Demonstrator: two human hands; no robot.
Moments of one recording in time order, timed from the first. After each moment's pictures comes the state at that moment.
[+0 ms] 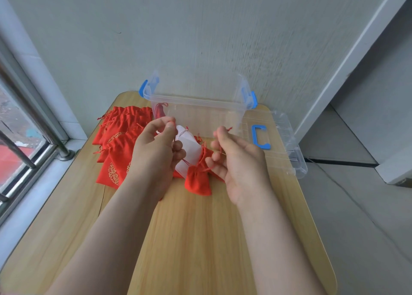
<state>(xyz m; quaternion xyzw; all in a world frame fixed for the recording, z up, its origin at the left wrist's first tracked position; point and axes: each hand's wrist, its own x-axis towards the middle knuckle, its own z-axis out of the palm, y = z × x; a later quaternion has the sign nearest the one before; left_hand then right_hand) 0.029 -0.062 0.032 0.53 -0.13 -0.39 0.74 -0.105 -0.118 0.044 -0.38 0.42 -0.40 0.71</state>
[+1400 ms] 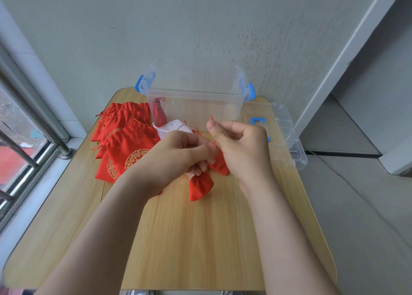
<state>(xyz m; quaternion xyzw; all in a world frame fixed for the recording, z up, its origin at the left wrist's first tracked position) 0.024 -0.053 0.035 0.59 -0.47 -0.47 0.45 -0.122 -0.129 0.039 -0.64 0.41 -0.41 0.50</state>
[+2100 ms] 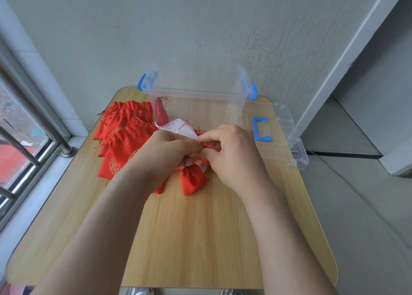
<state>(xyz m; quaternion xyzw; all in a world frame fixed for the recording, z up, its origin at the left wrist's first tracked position) 0.032 -0.055 0.033 0.65 -0.32 -0.47 0.51 -0.119 -0.127 0.037 -0.85 0.34 -0.31 0.26</state>
